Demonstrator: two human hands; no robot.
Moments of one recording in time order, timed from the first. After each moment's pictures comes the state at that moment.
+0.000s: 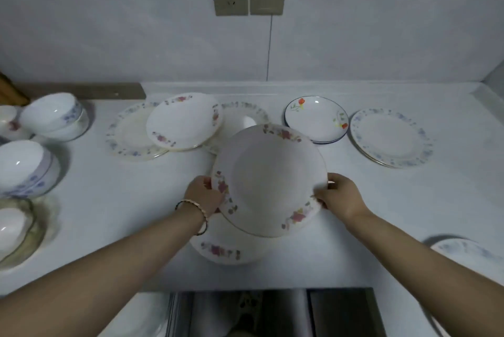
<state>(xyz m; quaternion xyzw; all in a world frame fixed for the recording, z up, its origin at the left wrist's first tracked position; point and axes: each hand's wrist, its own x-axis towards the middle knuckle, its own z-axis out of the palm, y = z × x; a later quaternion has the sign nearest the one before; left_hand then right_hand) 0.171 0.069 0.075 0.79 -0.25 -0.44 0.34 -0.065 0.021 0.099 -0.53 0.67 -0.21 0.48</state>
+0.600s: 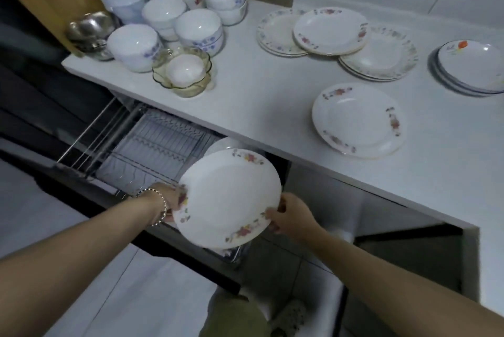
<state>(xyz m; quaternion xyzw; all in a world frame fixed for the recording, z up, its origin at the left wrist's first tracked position) 0.302 0.457 0.022 0.88 0.02 -0.43 0.21 0.086 0.329 0.035 -0.68 0.47 0.09 0.56</state>
